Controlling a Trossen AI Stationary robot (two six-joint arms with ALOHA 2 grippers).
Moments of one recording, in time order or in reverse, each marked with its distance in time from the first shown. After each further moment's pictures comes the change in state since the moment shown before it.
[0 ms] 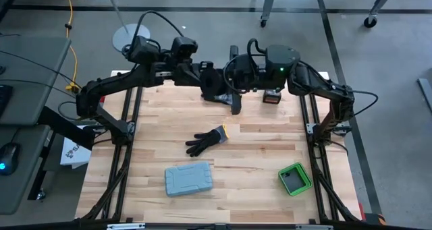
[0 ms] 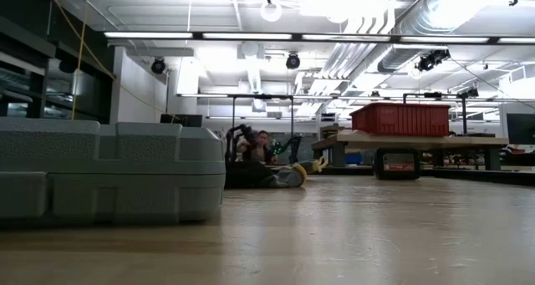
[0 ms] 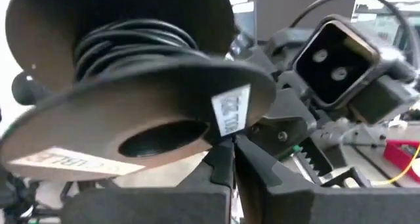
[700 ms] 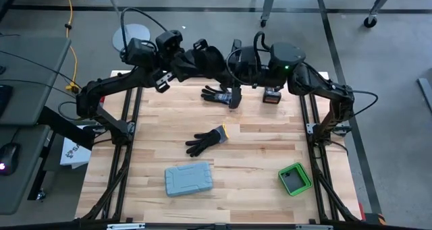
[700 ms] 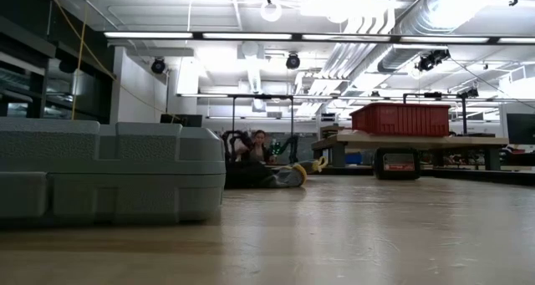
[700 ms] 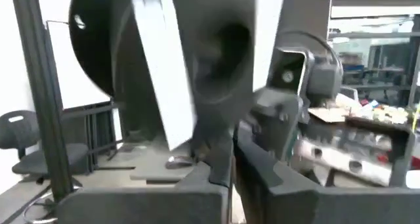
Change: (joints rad) left arm 0.001 -0.003 0.000 0.113 -0.199 0.461; right arm 0.001 0.003 0.001 0.110 0.062 0.053
